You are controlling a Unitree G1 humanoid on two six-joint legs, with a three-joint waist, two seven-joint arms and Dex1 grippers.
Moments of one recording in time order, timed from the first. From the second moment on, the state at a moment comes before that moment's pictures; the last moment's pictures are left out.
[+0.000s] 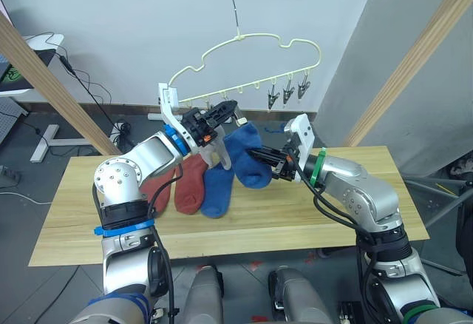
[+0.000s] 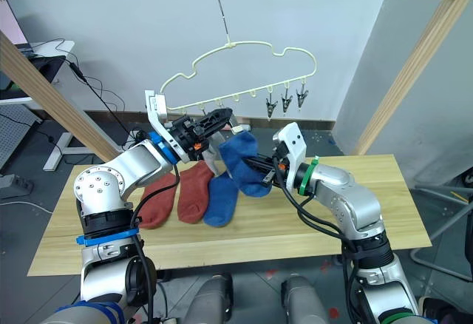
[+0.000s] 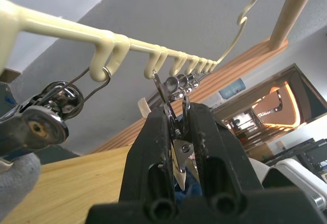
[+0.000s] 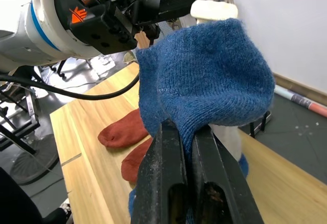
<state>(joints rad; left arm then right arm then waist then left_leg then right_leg) -0.68 0.25 0.40 0.09 -1.28 1.09 -0.13 -0.52 -0.25 0.11 -0.20 0.48 0.75 0.67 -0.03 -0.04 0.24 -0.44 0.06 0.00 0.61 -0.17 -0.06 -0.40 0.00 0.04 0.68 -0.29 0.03</state>
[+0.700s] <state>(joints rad) -0.68 0.25 0.40 0.09 -1.29 1.09 -0.13 -0.53 -0.22 0.04 -0.20 0.64 0.90 0.62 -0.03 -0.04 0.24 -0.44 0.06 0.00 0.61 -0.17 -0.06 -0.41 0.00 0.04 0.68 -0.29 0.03</state>
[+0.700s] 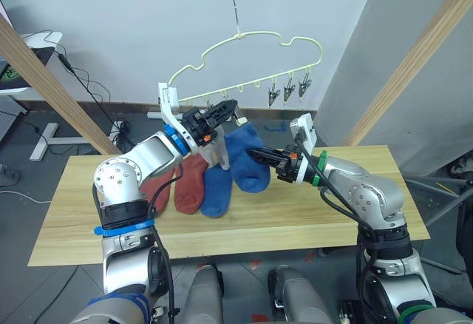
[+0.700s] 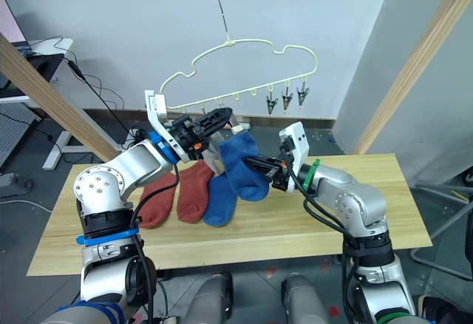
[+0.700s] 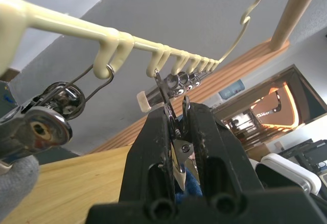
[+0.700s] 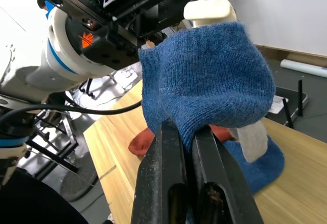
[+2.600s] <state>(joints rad) -0.67 0.26 0.40 0.08 -1.29 1.09 -0.13 -0.60 -0.18 0.00 -0.11 0.70 0.94 0.60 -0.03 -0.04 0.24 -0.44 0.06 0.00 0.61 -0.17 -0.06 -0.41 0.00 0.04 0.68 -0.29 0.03</state>
